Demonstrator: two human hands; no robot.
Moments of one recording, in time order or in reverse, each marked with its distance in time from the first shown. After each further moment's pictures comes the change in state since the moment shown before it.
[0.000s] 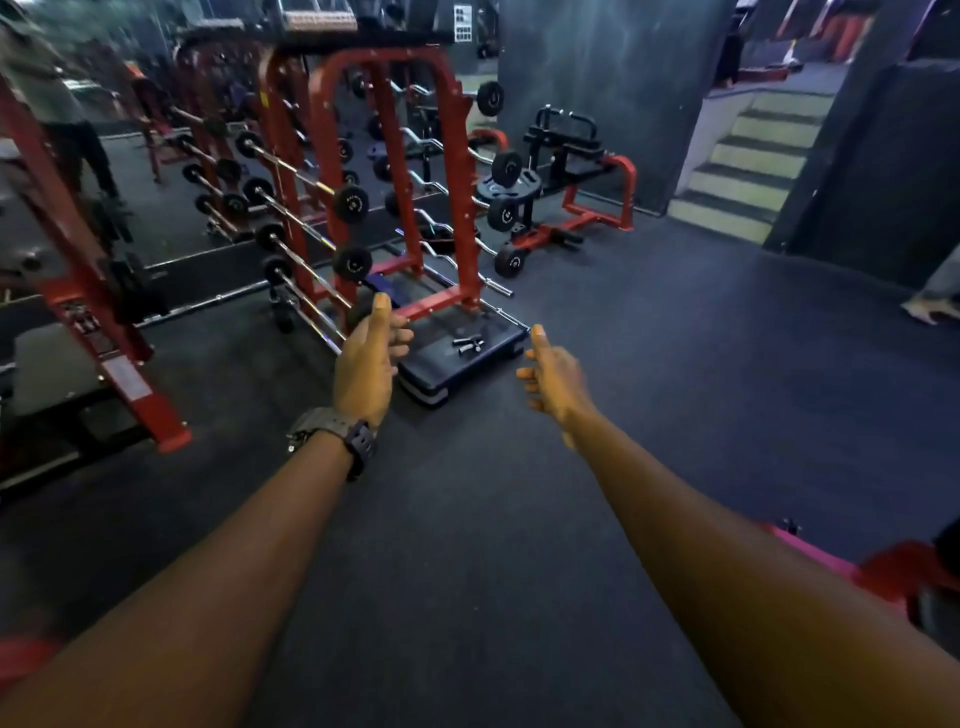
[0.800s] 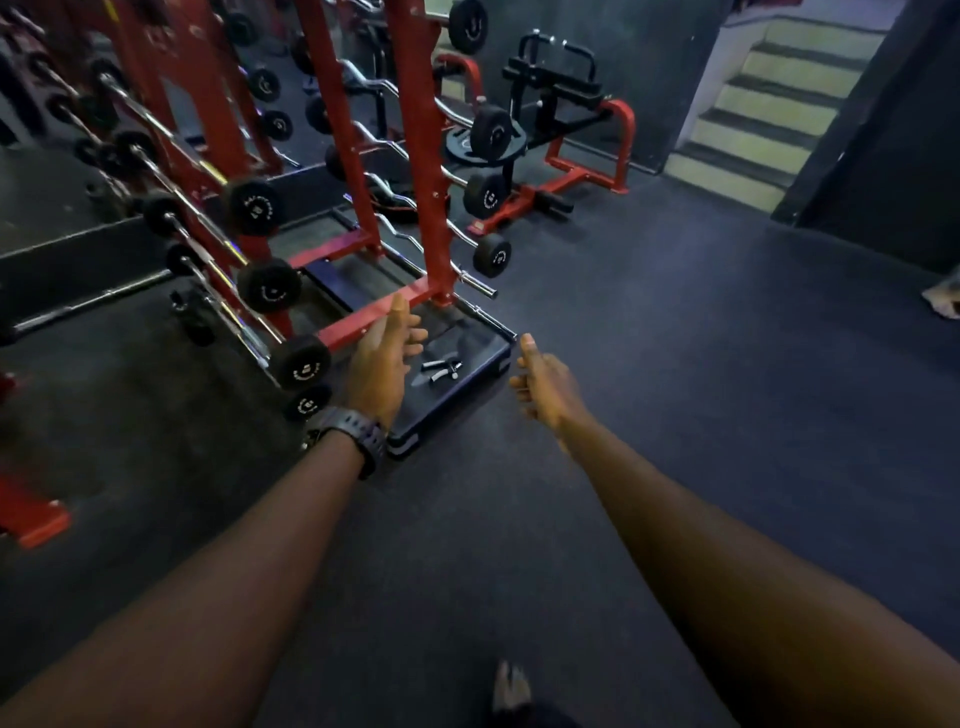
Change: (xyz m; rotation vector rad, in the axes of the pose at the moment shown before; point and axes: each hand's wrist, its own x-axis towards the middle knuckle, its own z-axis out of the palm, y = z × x) left_hand 0.492 -0.111 0.154 0.019 -0.137 -0.085; right_hand 0.481 -0.030 0.085 -0.072 -0.013 0.128
